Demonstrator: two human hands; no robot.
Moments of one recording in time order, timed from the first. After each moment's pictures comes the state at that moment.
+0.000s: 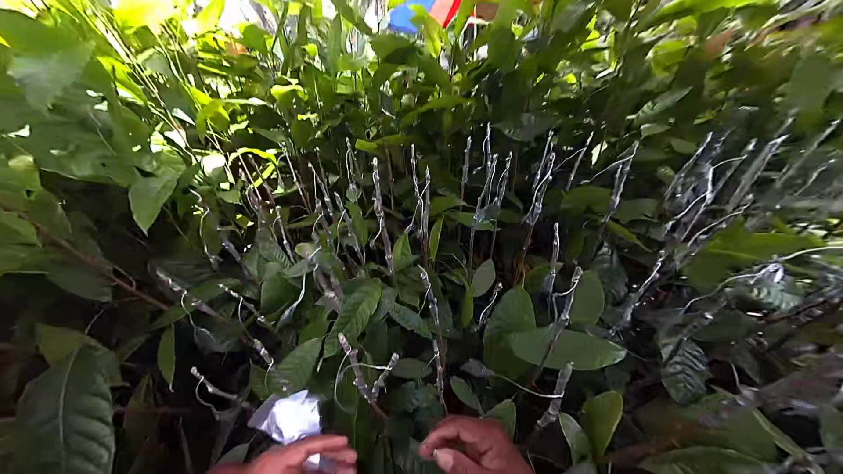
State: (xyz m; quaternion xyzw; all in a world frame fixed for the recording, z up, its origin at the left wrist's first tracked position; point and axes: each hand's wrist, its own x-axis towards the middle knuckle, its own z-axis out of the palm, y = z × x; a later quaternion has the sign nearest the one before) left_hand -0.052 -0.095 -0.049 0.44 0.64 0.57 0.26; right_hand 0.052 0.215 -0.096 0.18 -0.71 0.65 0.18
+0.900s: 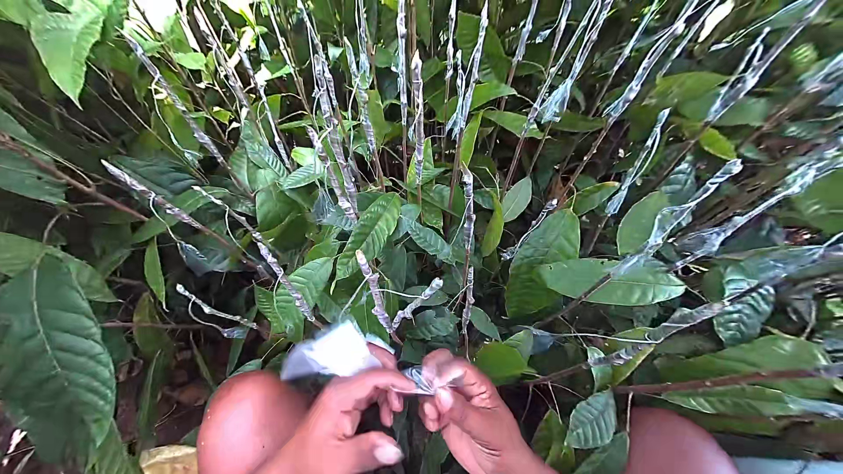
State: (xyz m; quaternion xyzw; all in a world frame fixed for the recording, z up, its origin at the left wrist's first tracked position) left_hand -0.036 -0.035 -0.087 0.50 0.58 0.63 0.15; right_hand 0.040 0.154 -0.123 0.19 -0.38 0.90 0.10
